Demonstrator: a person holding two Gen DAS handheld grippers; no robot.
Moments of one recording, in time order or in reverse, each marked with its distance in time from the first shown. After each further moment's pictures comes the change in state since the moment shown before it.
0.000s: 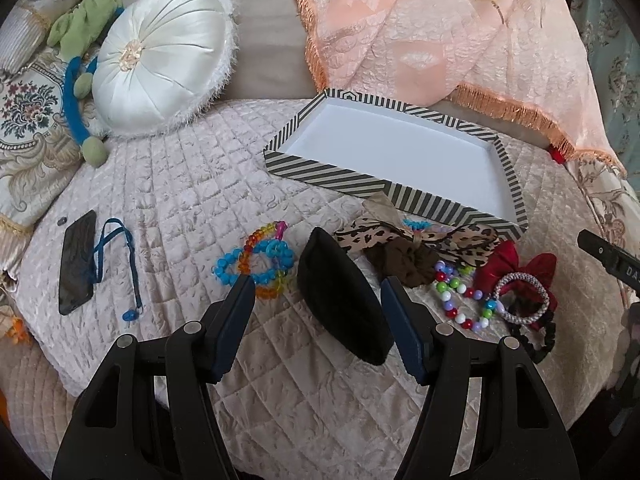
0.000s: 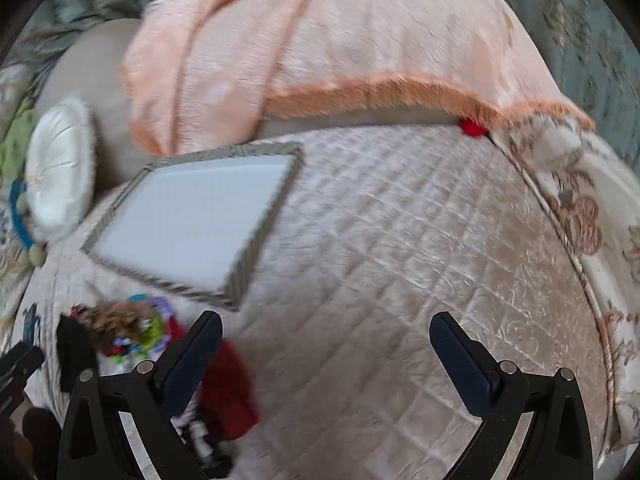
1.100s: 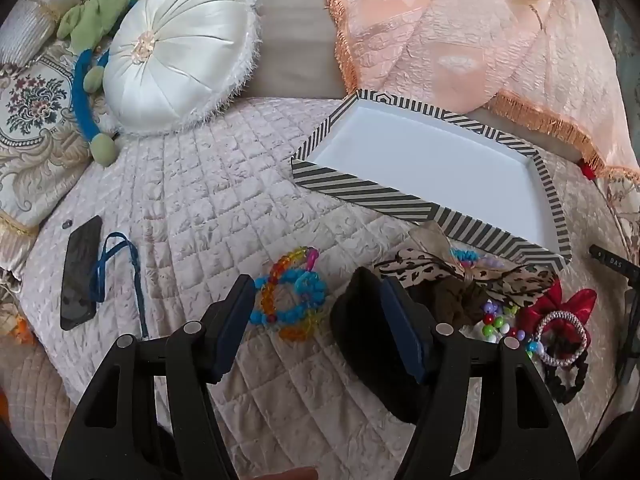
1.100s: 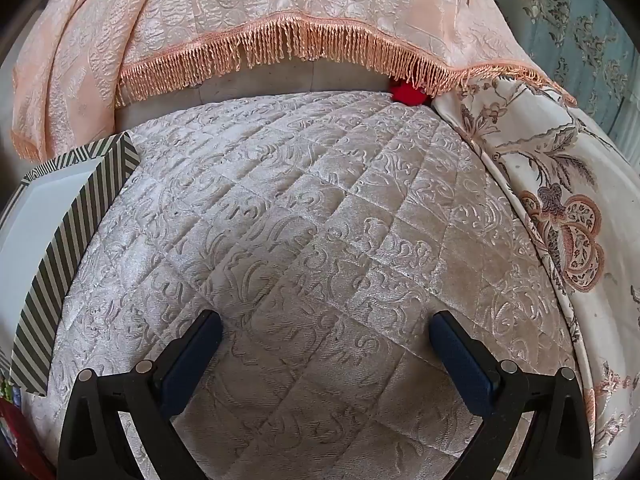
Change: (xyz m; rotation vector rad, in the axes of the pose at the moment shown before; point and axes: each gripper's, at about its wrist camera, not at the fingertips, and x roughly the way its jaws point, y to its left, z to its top) left arm 0.043 0.019 0.023 -0.054 0.001 0.061; right arm 0.132 -0.125 0.036 0.084 0.119 -0.218
